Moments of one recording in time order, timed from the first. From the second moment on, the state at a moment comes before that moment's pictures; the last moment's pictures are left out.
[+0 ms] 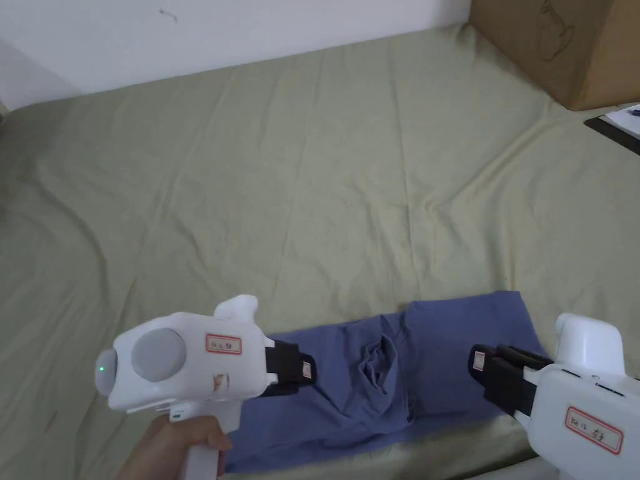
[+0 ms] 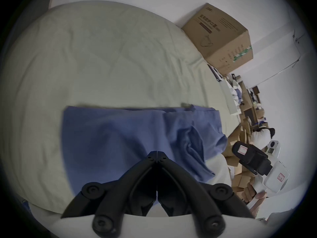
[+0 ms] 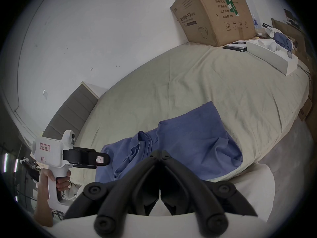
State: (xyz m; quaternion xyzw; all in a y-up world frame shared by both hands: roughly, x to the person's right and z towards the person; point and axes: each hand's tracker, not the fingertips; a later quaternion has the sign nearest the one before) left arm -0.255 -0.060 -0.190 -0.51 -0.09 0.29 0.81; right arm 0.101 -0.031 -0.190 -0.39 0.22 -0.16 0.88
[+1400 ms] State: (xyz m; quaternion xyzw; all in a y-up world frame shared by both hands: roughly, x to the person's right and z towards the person) left arm -0.381 -0.128 -0.135 -0.44 -0.16 0.54 0.70; right arm 0.050 -0.024 -0.191 -0.40 0.26 -0.11 0.87
